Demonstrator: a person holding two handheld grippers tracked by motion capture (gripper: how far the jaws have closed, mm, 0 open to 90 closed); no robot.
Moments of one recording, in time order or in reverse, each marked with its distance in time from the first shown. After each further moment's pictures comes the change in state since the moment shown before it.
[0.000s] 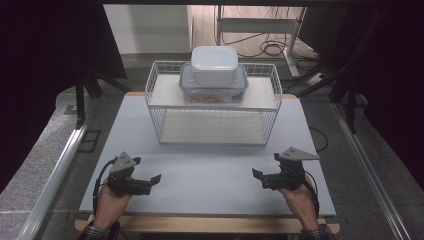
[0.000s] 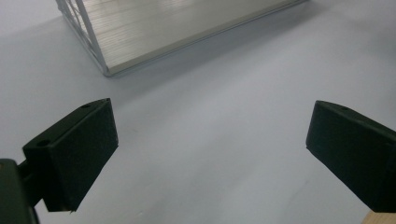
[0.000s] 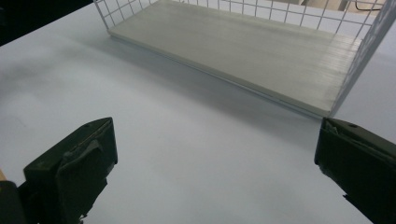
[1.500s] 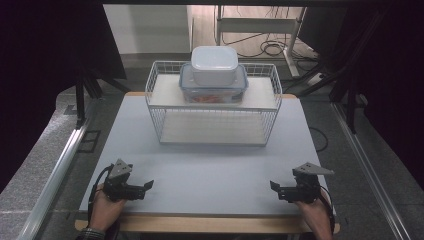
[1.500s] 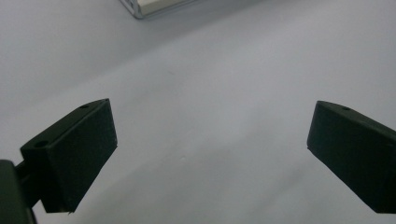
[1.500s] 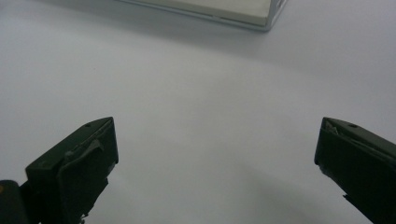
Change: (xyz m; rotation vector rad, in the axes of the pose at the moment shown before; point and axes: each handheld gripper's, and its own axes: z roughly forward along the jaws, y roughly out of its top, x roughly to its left) left arm 0.020 -0.036 0.010 0.091 0.075 -0.009; right arm -0.035 -0.059 -0.017 0.093 -0.113 0.080
